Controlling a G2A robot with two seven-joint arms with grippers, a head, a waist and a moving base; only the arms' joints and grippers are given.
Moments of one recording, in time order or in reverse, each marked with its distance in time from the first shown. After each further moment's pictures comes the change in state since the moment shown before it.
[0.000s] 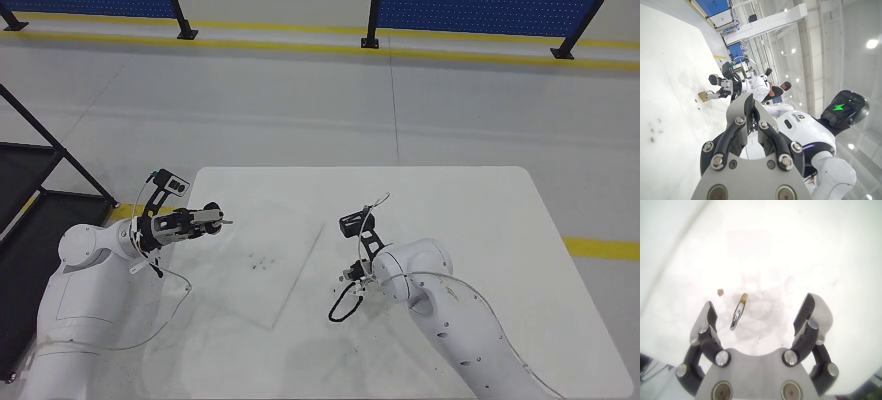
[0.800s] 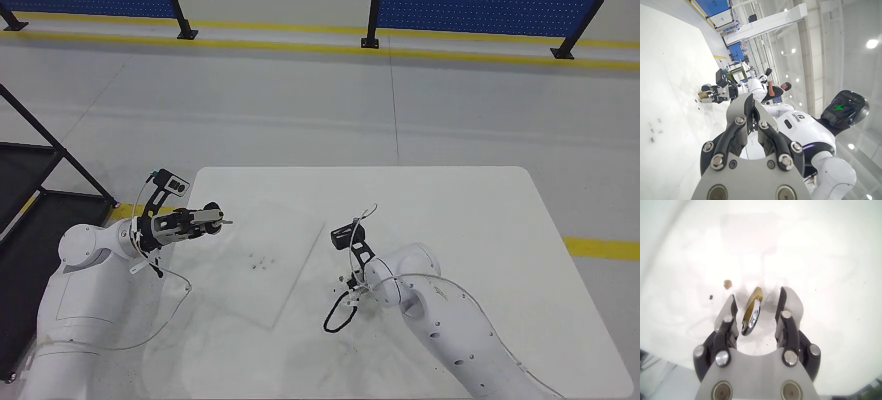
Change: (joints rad) left arm 0.000 0.000 0.000 0.000 0.000 0.000 0.000; right arm 0.030 0.004 -0.063 0.073 0.074 0.000 0.000
